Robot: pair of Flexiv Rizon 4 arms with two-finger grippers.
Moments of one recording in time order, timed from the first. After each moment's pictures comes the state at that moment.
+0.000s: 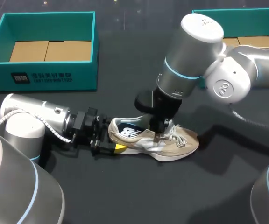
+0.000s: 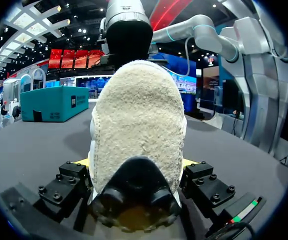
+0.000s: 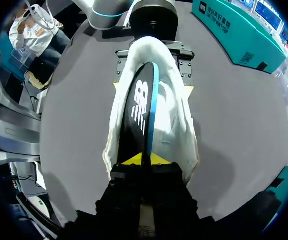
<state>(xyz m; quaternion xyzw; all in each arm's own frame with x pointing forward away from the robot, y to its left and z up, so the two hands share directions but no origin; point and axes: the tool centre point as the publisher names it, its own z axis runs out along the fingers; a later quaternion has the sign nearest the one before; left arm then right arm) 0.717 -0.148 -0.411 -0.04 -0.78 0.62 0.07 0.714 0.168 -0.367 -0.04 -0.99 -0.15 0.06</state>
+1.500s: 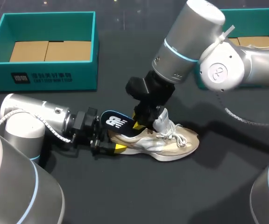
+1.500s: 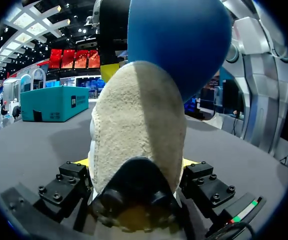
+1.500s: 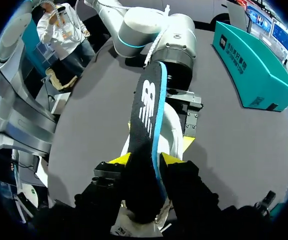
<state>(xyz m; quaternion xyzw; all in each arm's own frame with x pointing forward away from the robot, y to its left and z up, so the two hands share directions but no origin) 0.718 -0.148 -0.411 -0.04 -0.78 0.62 0.07 0.721 0.217 -0.330 0.04 -0.97 -0.23 0.10</state>
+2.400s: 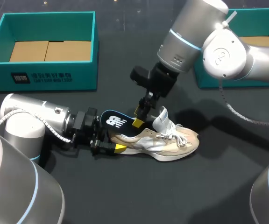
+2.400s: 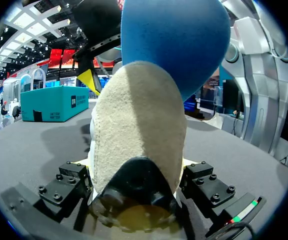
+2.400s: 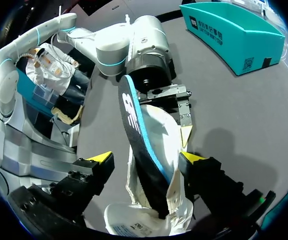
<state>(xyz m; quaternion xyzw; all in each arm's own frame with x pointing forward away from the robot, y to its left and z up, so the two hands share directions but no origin) 0.718 -0.148 -0.411 -0.04 -0.78 0.62 0.07 0.726 0.214 -0.315 -0.11 -0.94 -0.24 0.21</state>
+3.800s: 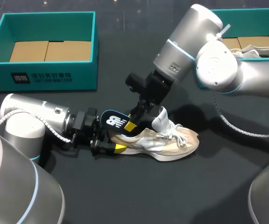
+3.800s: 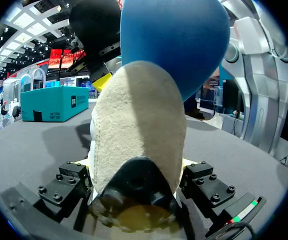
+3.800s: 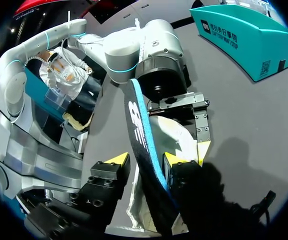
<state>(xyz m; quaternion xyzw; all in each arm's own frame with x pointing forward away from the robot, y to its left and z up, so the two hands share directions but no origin) 0.718 -0.148 -0.411 -0.04 -0.78 0.62 0.07 0.711 0.241 -0.330 -0.09 -0.92 -0.29 0.25</state>
